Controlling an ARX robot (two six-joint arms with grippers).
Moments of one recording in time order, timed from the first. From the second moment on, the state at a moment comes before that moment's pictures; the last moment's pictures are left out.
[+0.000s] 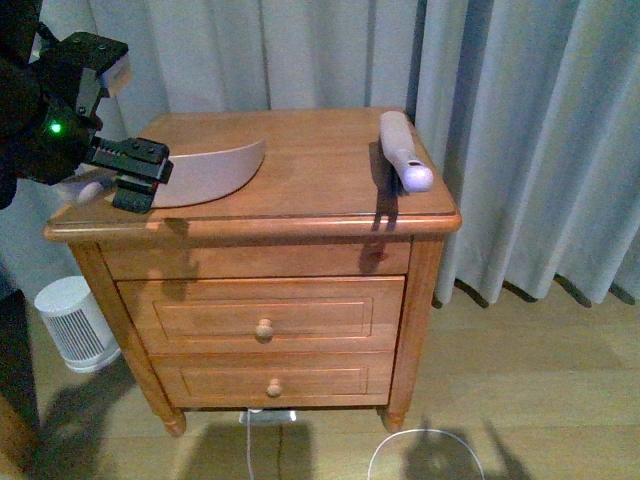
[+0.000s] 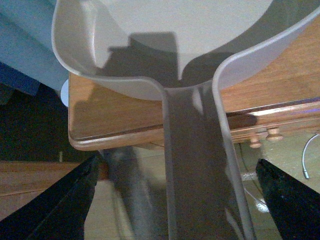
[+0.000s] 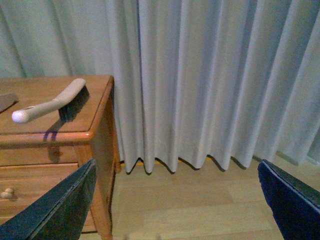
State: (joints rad) left arm -0.14 1.95 1.34 -0.14 -0.15 0.20; right arm 0.00 0.00 0.02 0.00 0.00 0.00
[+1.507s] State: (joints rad) left arm -0.20 0.88 0.75 0.32 0.01 0.17; right arm 0.00 0.00 0.02 0.00 0.00 0.00
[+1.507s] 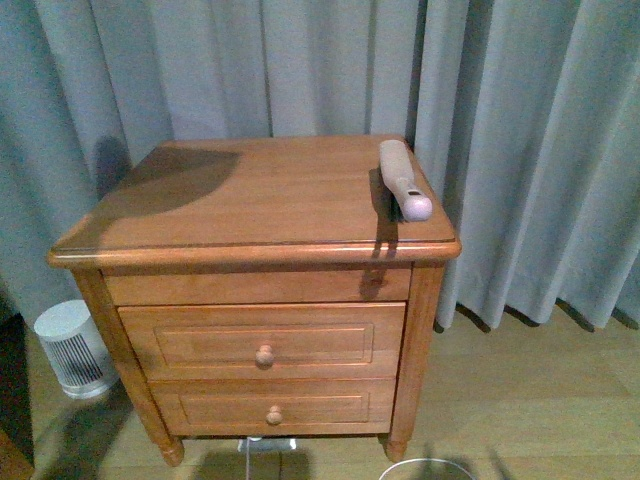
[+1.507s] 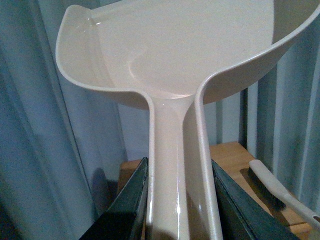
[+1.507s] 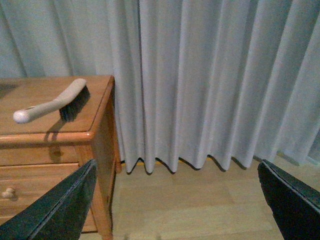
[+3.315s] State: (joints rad) left arm -0.17 0.82 0.69 0.28 0.01 0.06; right arm 0.53 2.10 1.77 -0.53 0.33 0.47
